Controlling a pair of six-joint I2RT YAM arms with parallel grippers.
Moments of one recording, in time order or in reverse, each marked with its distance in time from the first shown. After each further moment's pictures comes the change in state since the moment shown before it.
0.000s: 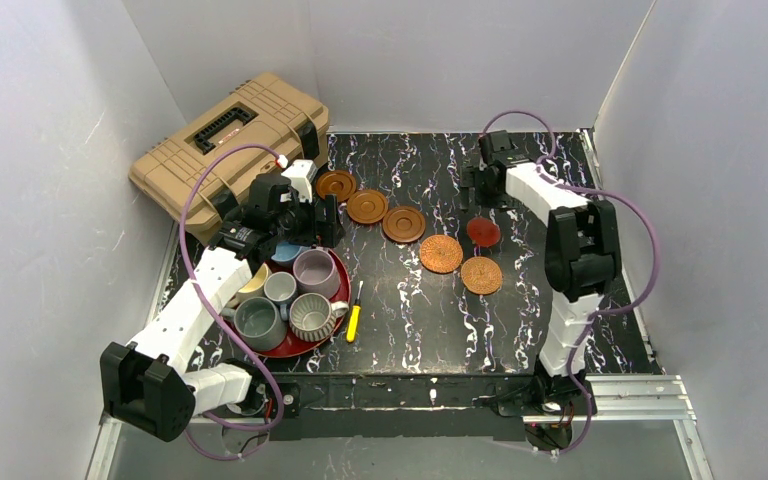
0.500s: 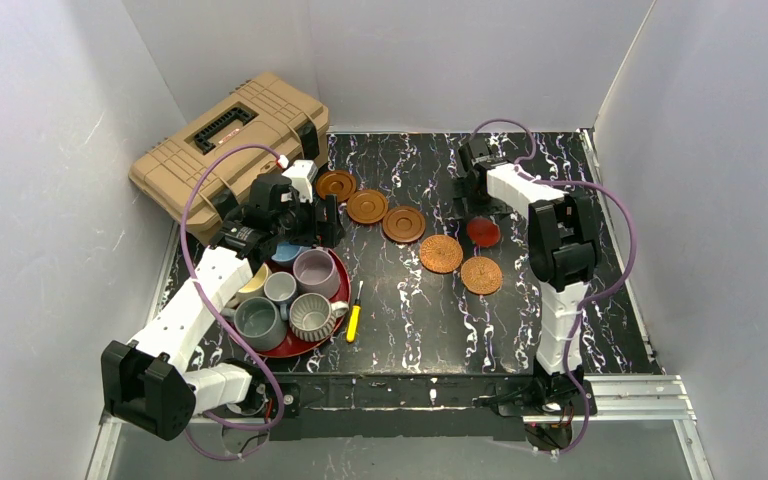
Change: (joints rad) left arm 0.000 0.006 0.000 -0.001 0.000 0.000; right arm 0.080 0.161 0.112 -0.082 0.186 0.003
